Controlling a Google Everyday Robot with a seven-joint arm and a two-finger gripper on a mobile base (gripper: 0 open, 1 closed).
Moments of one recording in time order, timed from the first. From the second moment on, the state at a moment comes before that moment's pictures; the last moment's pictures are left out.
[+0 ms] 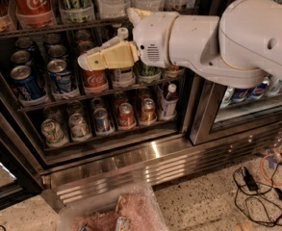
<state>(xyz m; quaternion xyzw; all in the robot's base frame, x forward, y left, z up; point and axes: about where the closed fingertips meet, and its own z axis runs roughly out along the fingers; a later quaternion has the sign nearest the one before) 0.541 0.057 1.029 -0.43 0.63 0.28 0.59</state>
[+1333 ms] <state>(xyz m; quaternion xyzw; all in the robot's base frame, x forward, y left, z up) 0.587 0.090 1.028 -0.38 0.59 0.32 0.63</state>
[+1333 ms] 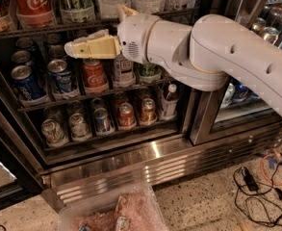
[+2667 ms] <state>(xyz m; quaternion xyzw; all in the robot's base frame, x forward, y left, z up) 0.574 0.129 1.042 -0.39 0.57 0.33 0.64</state>
